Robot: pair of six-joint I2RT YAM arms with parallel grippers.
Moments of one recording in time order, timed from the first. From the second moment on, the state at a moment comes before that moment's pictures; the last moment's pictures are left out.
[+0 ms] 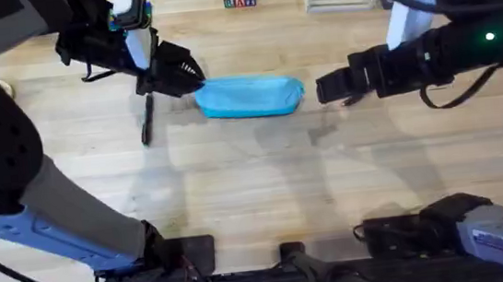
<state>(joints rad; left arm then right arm) 0.14 1.84 1.32 -1.15 0.89 1.88 0.27 1.16 1.02 -0.98 -0.26 0.15</state>
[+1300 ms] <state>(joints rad) 0.14 1.84 1.32 -1.15 0.89 1.88 0.01 1.25 1.02 -0.91 -0.63 -0.64</state>
